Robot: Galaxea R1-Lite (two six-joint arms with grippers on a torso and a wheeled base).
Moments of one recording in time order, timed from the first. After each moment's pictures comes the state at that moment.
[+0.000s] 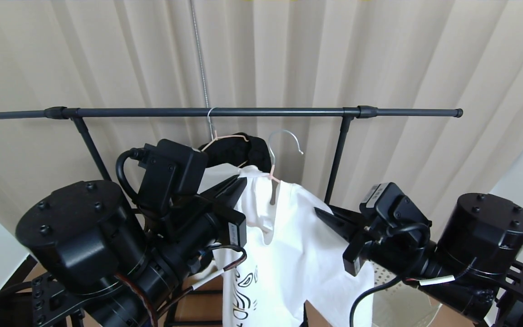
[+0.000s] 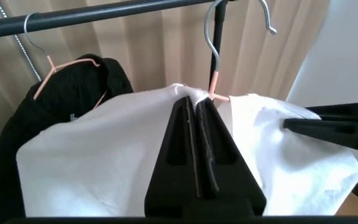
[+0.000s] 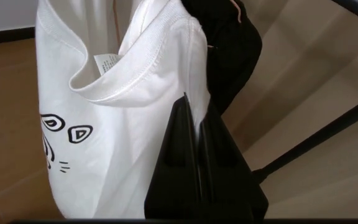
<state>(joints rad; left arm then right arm) -0.85 1.65 -0.54 -1.18 0.34 0.10 0.69 1.73 -0.43 -1.22 0.03 -0.32</state>
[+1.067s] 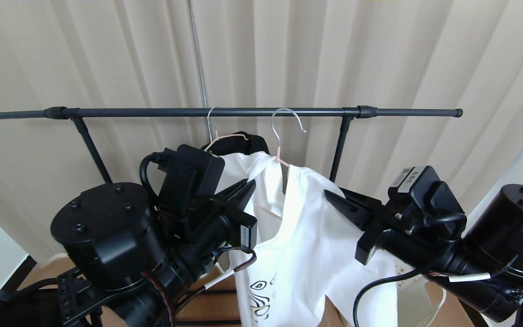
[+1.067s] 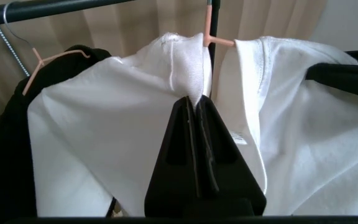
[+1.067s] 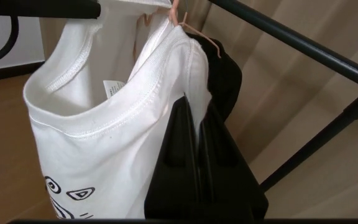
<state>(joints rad) -0.86 1.70 -0.57 -1.18 0.34 0.11 0.69 1.66 -0.42 -1.27 0.03 -0.31</state>
